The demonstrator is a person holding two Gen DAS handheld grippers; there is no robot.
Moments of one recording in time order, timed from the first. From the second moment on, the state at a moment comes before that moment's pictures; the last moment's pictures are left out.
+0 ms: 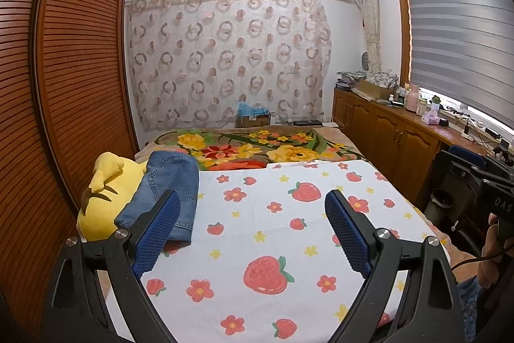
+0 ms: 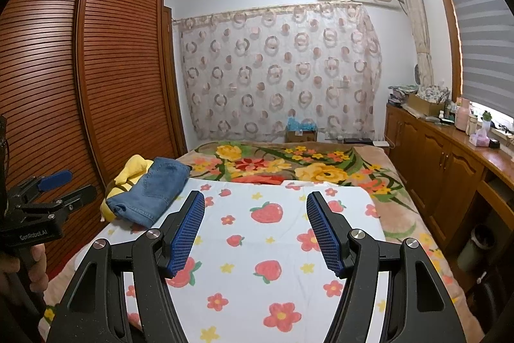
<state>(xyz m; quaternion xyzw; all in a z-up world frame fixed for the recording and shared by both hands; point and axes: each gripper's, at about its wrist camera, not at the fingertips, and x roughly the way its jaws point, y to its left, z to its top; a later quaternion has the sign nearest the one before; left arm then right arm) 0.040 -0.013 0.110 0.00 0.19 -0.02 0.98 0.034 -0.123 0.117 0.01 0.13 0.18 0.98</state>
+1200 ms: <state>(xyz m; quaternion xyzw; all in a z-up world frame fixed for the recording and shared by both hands) 0.041 -0.012 0.108 0.00 0.19 -0.02 0.98 0.033 -0.131 0.114 0.00 0.13 0.18 0.97</state>
